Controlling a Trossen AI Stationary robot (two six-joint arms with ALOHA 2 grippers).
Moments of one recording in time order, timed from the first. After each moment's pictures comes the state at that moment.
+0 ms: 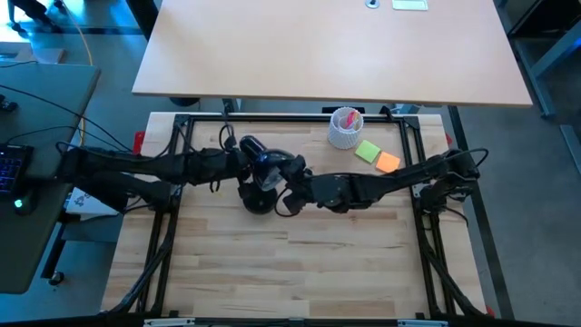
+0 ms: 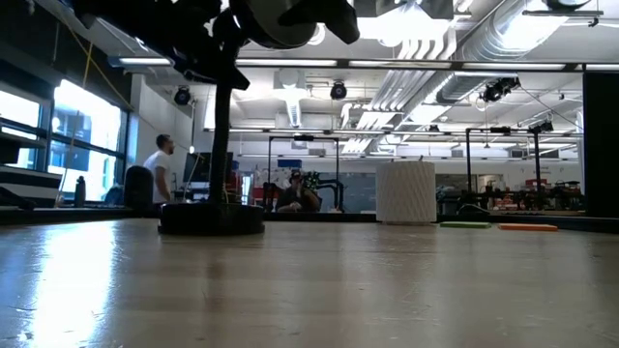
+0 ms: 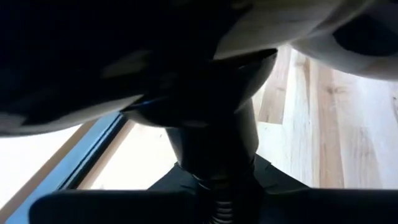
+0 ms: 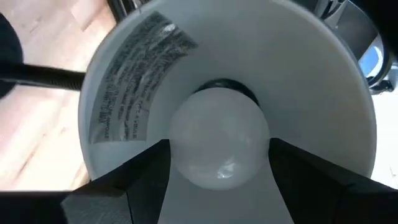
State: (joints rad) left arm 0.03 1.06 0.67 -0.02 -0.38 0.06; right arm 0.20 1.72 1.36 0.15 0.78 -1.45
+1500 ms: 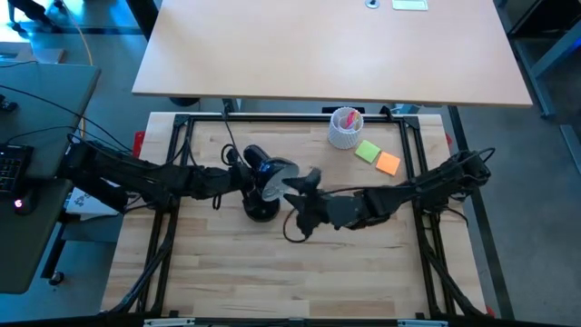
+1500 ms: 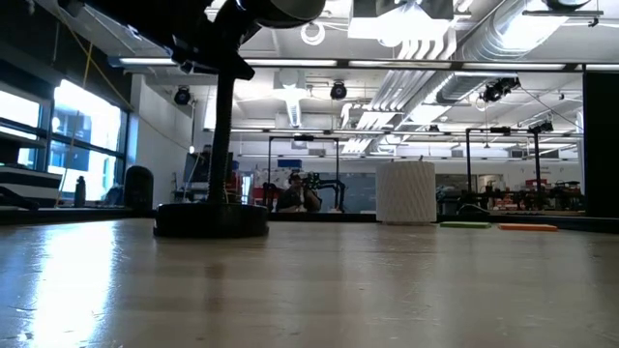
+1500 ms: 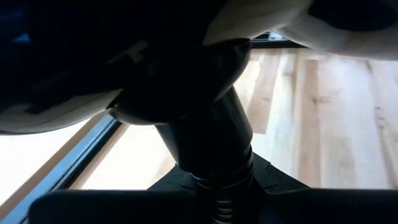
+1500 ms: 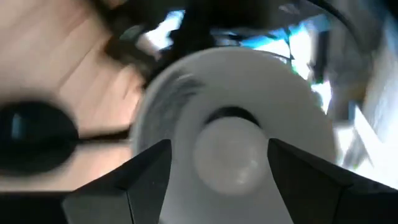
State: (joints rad) left arm -0.15 1.14 0.67 0.03 -0.55 -0.02; right arm 0.35 1.65 1.36 -0.02 0.77 -1.11
